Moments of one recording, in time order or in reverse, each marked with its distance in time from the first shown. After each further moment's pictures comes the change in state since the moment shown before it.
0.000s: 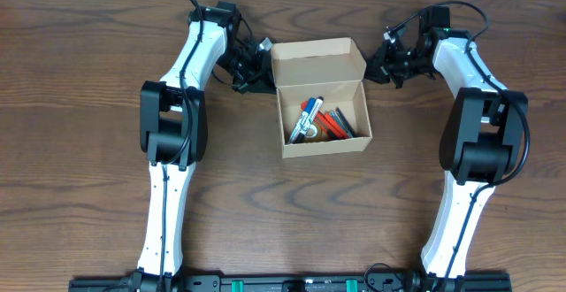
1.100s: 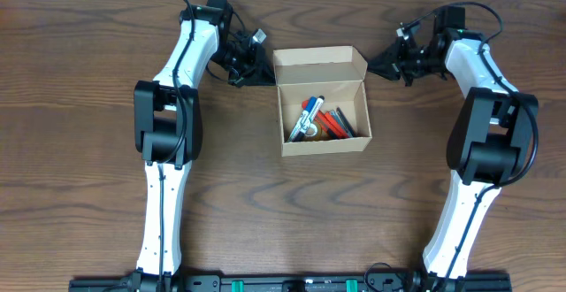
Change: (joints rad) left arm 0.029 0.000 0.000 0.074 0.035 -0.028; right arm -0.045 0.000 0.000 0.041 -0.046 0.009
